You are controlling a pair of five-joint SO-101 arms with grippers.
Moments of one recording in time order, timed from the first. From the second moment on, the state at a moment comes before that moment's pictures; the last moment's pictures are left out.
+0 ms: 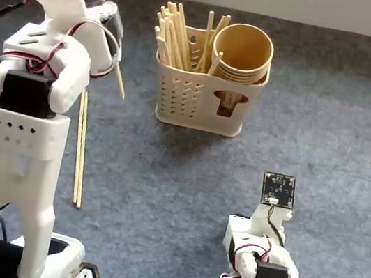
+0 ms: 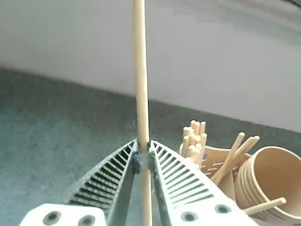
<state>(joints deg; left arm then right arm) -0.4 -24.9 -2.9 58.1 21.8 -4.2 -104.3 96.0 71.1 1.5</state>
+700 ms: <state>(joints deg) 12.4 -27.0 0.8 33.6 21.8 -4.2 -104.3 96.0 71.1 1.5</state>
